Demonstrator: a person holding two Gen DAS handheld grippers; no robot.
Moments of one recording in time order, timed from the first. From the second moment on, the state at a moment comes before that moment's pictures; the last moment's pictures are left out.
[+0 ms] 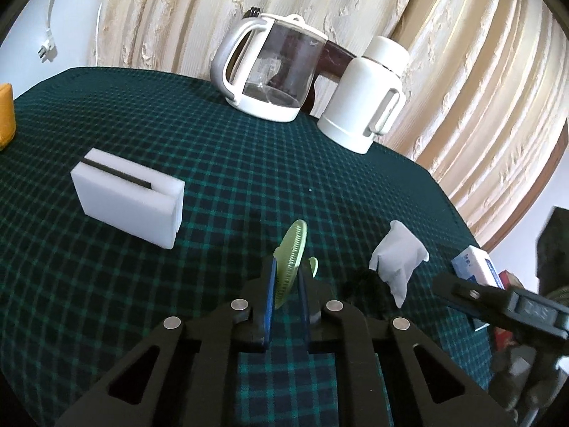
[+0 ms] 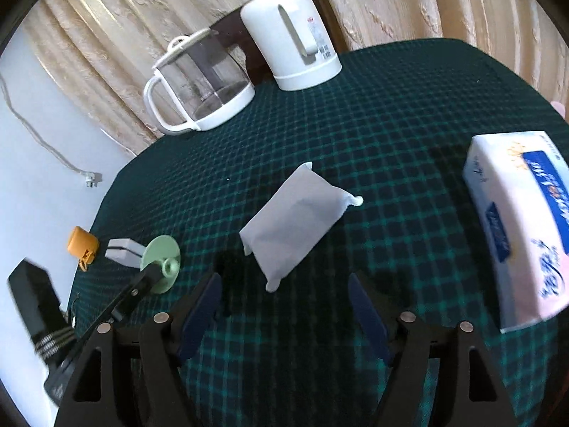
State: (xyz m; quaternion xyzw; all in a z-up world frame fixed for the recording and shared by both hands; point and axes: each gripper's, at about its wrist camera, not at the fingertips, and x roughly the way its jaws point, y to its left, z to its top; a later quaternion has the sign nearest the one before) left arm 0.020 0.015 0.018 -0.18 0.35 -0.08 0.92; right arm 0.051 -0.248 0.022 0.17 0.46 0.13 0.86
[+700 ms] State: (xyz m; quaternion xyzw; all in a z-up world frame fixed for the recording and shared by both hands) left arm 0.029 0.020 0.011 -0.20 0.38 -0.08 0.90; right arm 0.099 -0.208 0.006 0.09 0.46 0.08 0.88
